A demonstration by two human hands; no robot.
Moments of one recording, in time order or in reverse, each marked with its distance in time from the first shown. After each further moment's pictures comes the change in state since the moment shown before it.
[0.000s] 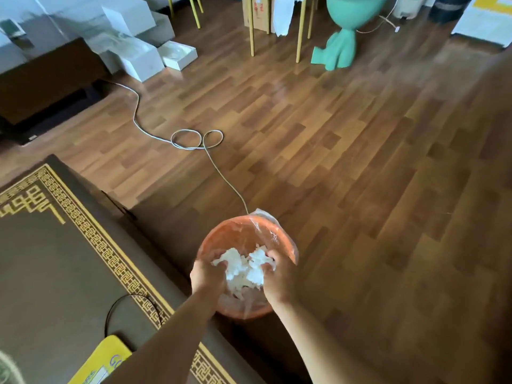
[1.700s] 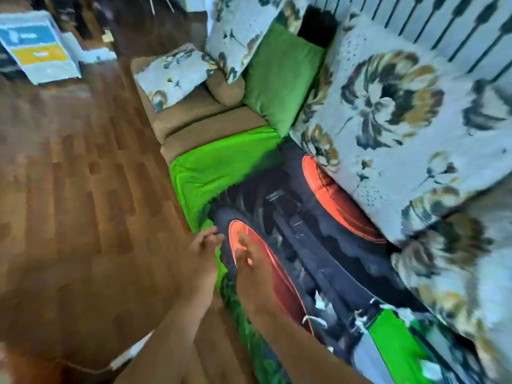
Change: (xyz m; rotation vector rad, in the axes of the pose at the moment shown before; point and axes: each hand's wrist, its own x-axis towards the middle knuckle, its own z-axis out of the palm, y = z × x) left_hand -0.673 0.023 0.154 0.051 -1.049 0.685; right_hand -0.538 0.134 -0.414 0.630 1.033 0.254
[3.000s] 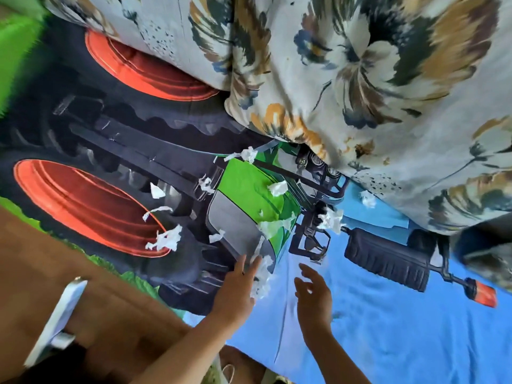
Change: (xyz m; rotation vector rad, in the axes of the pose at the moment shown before) left_hand -0.326 -0.295 0.207 1.271 -1.240 0.361; right_hand -0.285 0.359 -0.297 0.149 0.835 0.687
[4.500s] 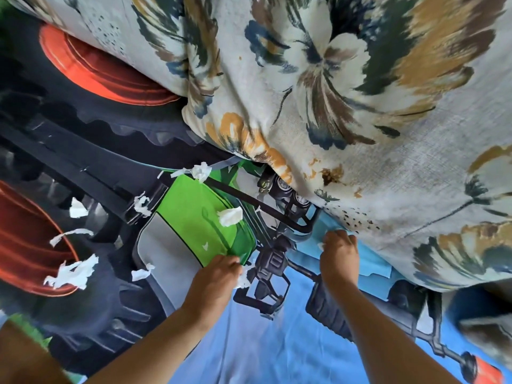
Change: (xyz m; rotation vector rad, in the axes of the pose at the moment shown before) left_hand 0.113 0.077 -0.006 0.344 0.325 0.248; right_hand 0.240 -0.039 -0.074 -0.737 0.179 -0.514
